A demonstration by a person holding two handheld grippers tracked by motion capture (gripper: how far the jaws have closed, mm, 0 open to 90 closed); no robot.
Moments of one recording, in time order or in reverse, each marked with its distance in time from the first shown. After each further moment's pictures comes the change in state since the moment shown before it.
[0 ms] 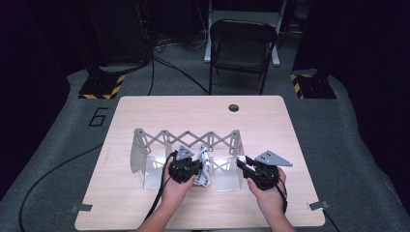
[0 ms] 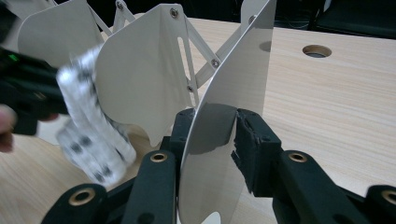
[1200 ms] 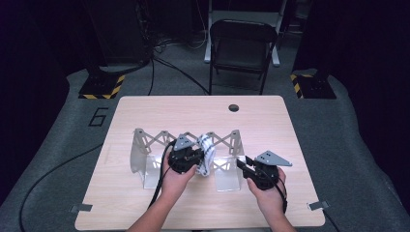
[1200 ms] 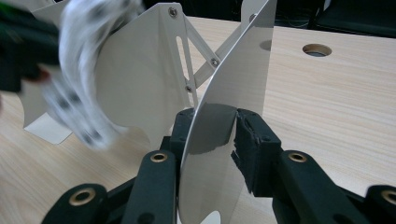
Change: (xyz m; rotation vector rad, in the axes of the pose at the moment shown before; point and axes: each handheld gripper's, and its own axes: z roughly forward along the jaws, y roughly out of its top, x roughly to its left) left arm -0.008 0.050 -0.031 -0.124 -0.017 0.042; right arm 0.001 0.000 0.000 0.005 -0.001 0.003
